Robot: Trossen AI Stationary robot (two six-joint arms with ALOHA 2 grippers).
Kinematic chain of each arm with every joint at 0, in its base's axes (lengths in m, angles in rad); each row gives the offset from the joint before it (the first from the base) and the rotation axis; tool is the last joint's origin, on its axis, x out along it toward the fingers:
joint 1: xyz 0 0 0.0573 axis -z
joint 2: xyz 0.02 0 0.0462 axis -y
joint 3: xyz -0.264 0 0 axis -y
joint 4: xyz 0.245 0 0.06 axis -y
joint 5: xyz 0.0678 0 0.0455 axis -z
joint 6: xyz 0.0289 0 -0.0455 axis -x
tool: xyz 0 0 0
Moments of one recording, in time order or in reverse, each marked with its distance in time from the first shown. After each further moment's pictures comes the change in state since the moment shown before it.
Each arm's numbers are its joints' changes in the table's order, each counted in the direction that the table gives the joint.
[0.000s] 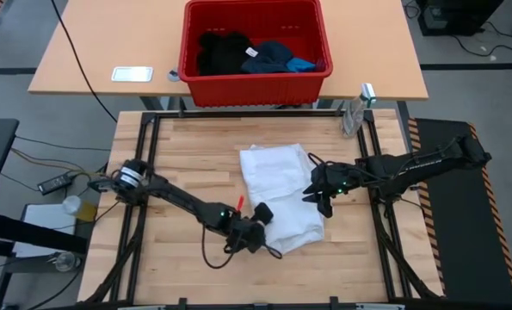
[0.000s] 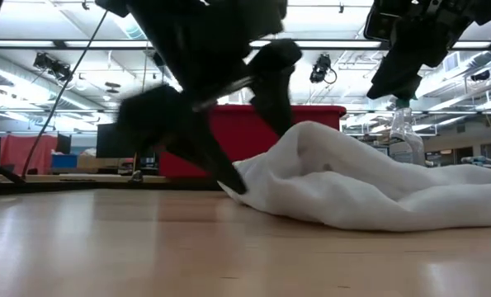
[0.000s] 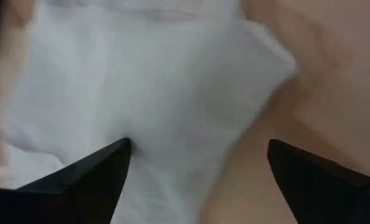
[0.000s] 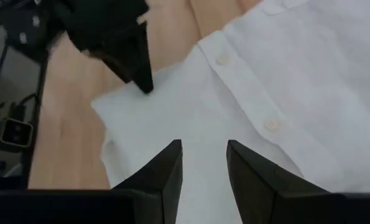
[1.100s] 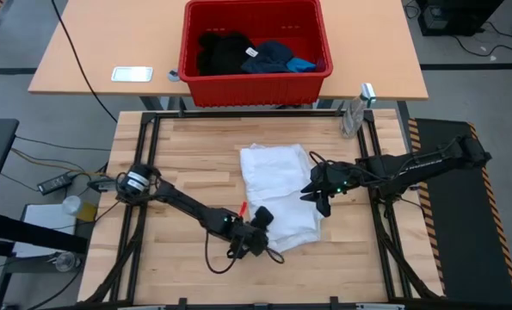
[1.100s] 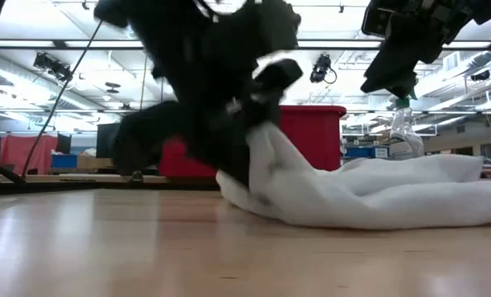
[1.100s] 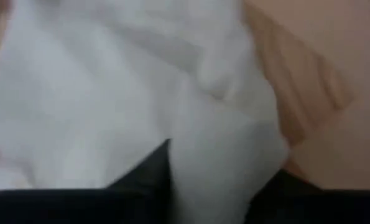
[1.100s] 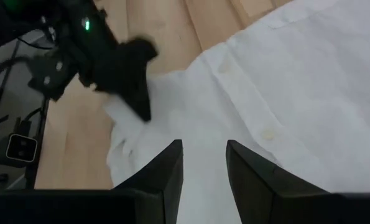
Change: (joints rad) left arm 0.024 -0.050 0.014 0.026 0.016 0.188; right arm -0.012 0.005 0.000 0.046 0.017 -0.002
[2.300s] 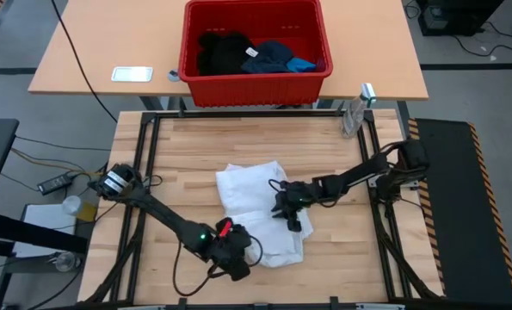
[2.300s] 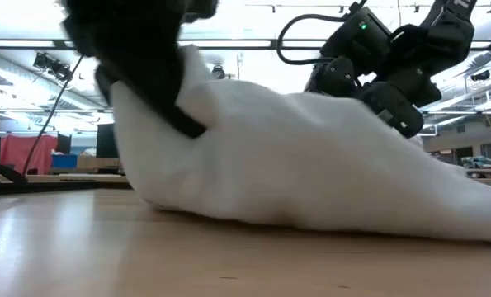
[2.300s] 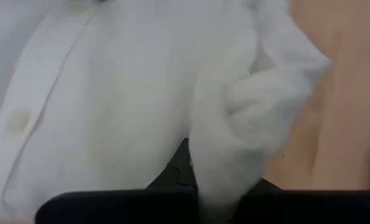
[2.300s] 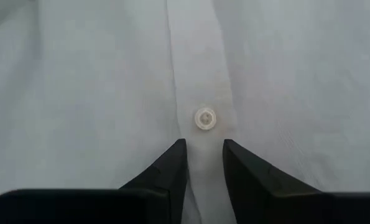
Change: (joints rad) left arm 0.195 0.137 -0.033 -0.188 -0.089 1.412; right arm 0.023 -0.702 0.000 0.648 -0.155 0.334
